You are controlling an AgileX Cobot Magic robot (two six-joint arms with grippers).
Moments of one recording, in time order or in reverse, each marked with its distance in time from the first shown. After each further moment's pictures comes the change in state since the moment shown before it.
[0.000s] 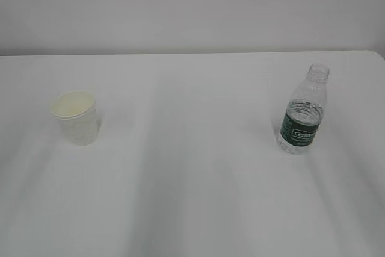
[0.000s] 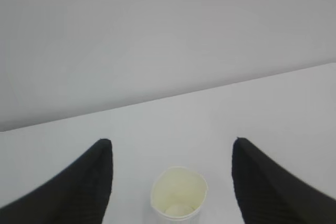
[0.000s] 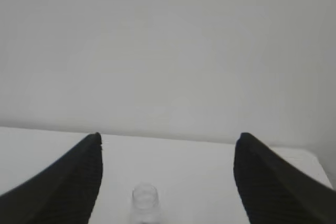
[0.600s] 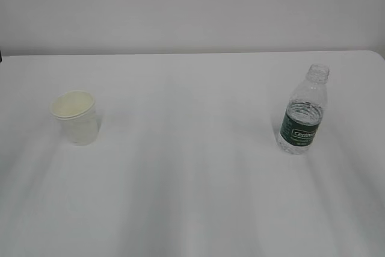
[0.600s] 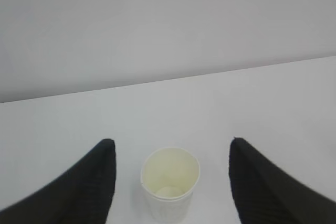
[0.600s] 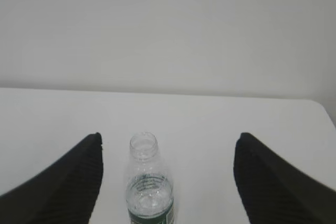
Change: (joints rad) left arm -0.005 0.051 0.082 -0.069 -0.094 0.000; right arm 0.000 0.096 0.067 0.038 0.002 0.000
